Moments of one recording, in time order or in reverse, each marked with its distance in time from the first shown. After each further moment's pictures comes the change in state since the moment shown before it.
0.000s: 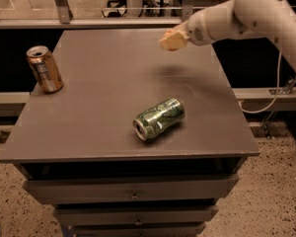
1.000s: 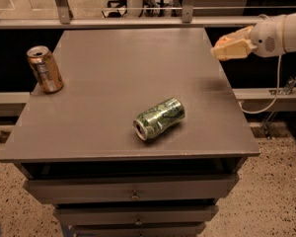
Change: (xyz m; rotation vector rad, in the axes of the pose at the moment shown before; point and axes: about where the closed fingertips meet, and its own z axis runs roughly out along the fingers) arm 0.067 -0.029 -0.131 -0.063 -0.047 0.044
